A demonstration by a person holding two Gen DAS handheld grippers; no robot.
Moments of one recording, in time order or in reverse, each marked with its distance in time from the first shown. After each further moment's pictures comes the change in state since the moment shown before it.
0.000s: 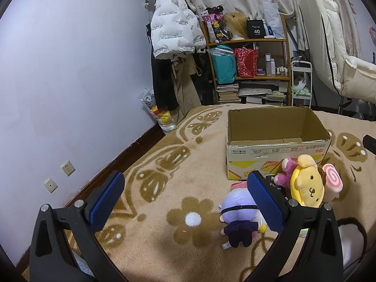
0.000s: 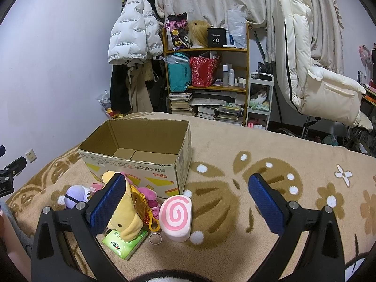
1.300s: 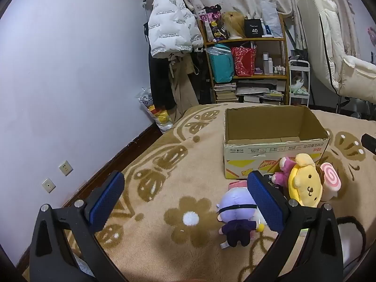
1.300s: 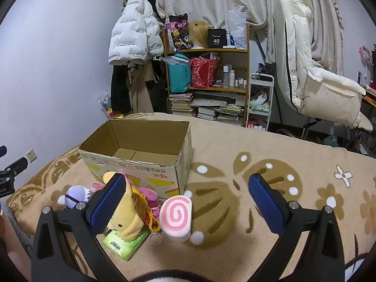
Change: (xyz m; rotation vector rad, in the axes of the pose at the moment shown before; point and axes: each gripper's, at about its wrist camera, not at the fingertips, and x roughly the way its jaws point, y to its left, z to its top) left arm -0.005 -0.003 0.001 0.003 0.000 -0.008; right arm -0.001 0.000 0.000 -0.003 -0.003 0.000
